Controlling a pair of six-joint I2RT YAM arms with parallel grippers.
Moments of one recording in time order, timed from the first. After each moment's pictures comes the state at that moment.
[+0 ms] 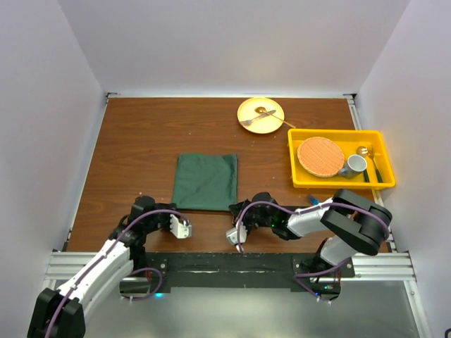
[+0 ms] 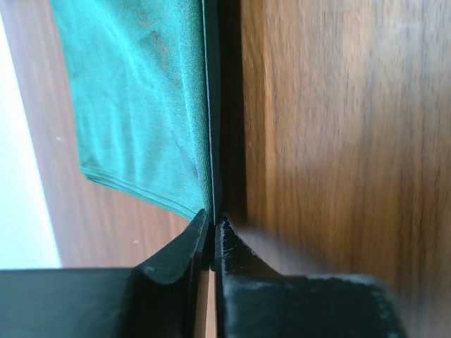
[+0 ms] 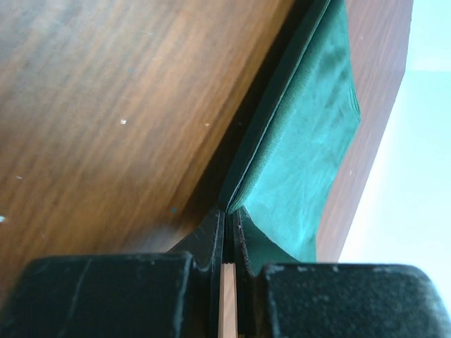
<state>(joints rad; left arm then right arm) -0.36 0.60 0.06 -0.14 0.32 1.37 0.95 1.54 0.34 0.63 -0.26 -1.45</state>
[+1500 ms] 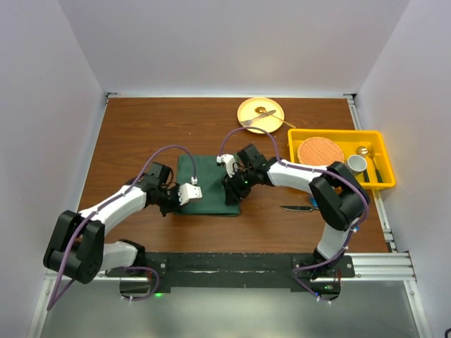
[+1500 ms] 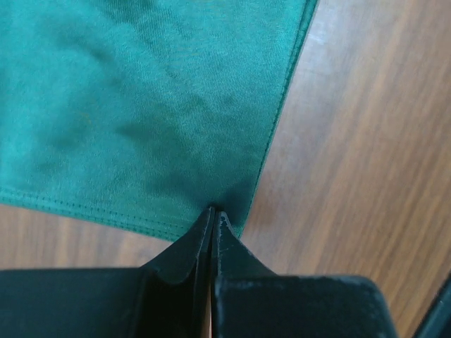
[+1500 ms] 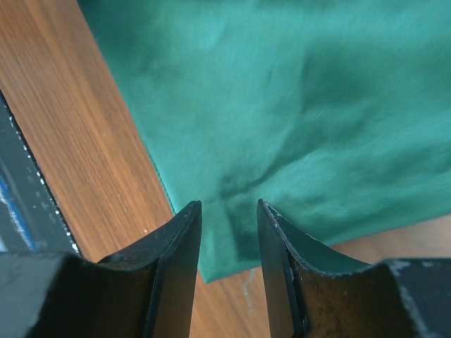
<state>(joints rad) -0.34 1.27 0.57 -0.53 0.42 0.88 0.69 1.77 1.04 -0.28 -0.54 -0.08</state>
